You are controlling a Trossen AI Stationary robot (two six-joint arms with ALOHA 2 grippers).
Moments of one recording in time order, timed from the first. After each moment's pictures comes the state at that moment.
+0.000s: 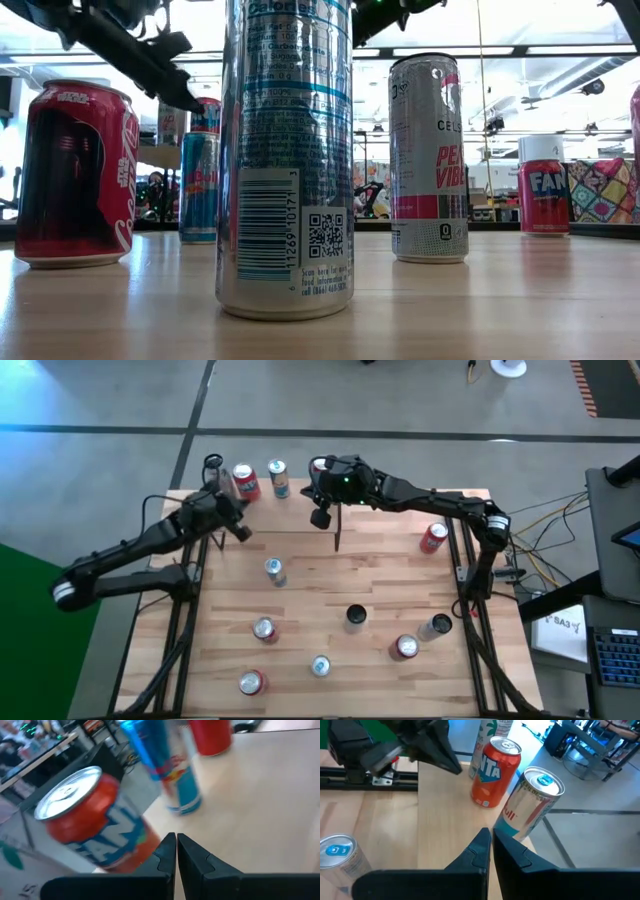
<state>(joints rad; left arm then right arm) 0.61 0.80 0.62 -0.21 -0.28 0.34 -0.36 1.82 1.70 -0.26 -0.03 -0.28</state>
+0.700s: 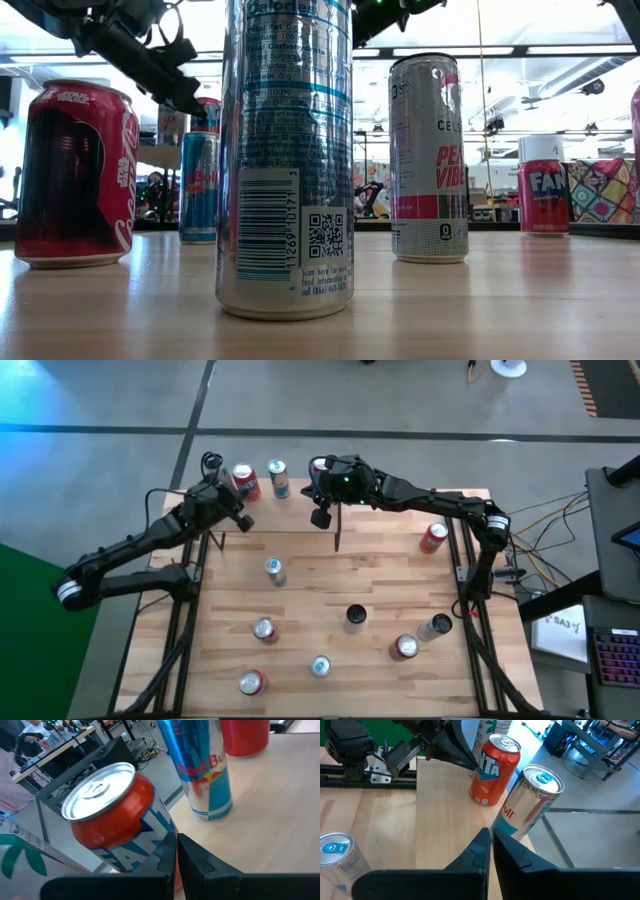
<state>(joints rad) 0.69 0.86 0.63 -0.12 -0.28 0.33 -0.36 1.82 1.70 -0.26 -0.03 -0.29</state>
